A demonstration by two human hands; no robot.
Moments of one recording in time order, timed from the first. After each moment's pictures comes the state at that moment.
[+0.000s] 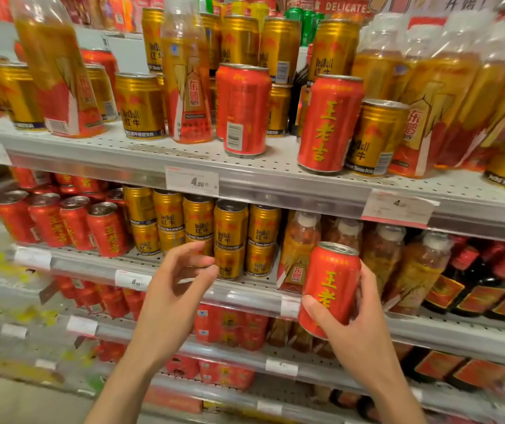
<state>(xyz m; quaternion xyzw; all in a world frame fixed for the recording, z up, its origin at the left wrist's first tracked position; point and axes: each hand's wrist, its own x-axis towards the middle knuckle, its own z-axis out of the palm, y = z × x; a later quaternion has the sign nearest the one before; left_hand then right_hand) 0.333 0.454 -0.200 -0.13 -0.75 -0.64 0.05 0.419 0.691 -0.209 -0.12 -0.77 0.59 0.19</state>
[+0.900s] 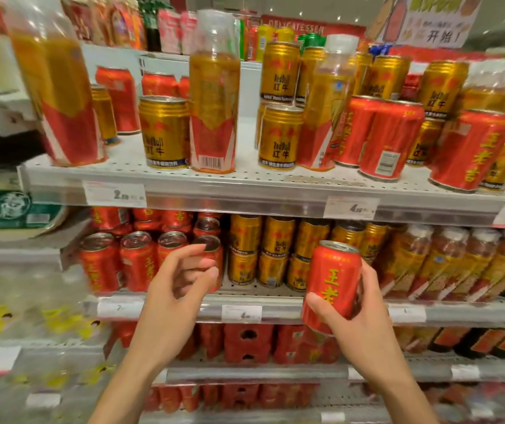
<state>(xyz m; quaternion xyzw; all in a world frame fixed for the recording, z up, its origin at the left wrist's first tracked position) 0.194 0.216 -0.189 -0.20 -0.72 -0.67 0.00 0.322 0.439 -0.191 -0.19 -0.78 0.54 0.26</state>
